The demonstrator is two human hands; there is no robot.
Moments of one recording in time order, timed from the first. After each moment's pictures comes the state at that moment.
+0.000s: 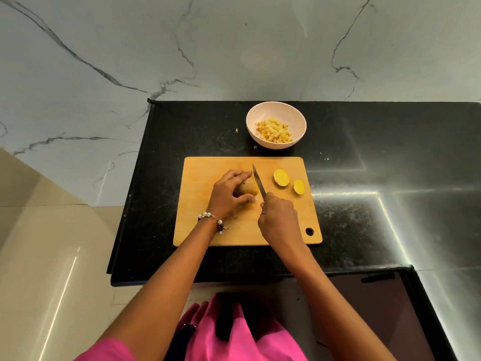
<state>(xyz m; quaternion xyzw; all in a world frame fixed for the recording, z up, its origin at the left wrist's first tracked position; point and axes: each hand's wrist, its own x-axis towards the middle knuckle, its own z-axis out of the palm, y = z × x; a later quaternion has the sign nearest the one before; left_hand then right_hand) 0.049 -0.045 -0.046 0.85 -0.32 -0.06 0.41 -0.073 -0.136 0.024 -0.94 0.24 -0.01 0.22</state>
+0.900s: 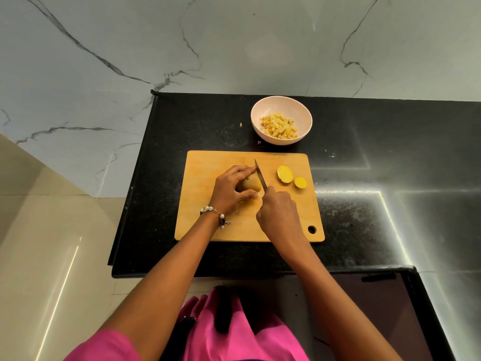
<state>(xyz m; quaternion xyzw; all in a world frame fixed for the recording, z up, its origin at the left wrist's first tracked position) 0.052 -0.045 -0.047 0.84 -0.33 -0.06 0.42 -0.068 -0.129 0.042 -0.96 0.21 0.02 0.18</state>
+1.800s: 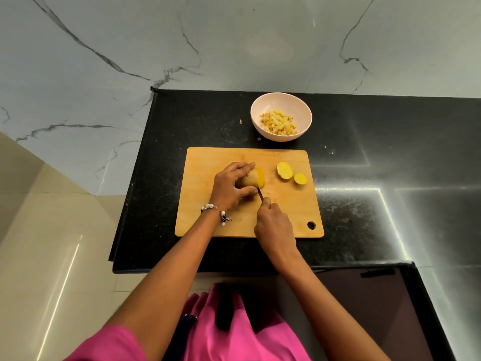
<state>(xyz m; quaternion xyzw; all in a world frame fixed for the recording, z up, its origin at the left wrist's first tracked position) 0.045 -0.045 -0.043 0.85 -0.29 -0.06 0.45 -0.086 -0.120 -0.008 -0.97 0.20 0.04 0.13</state>
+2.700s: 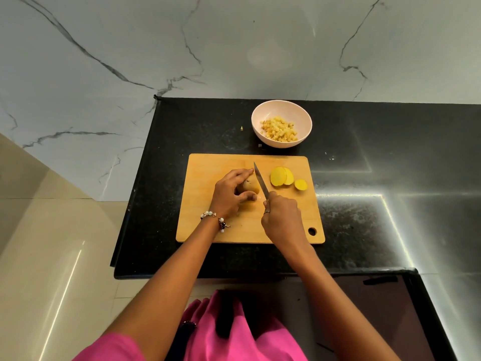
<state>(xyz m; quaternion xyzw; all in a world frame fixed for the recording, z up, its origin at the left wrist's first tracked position) 0.043 -0.043 -0.044 0.85 -0.29 -0.07 0.44 -0.075 -0.139 0.021 -0.94 0.22 -0.01 0.24</state>
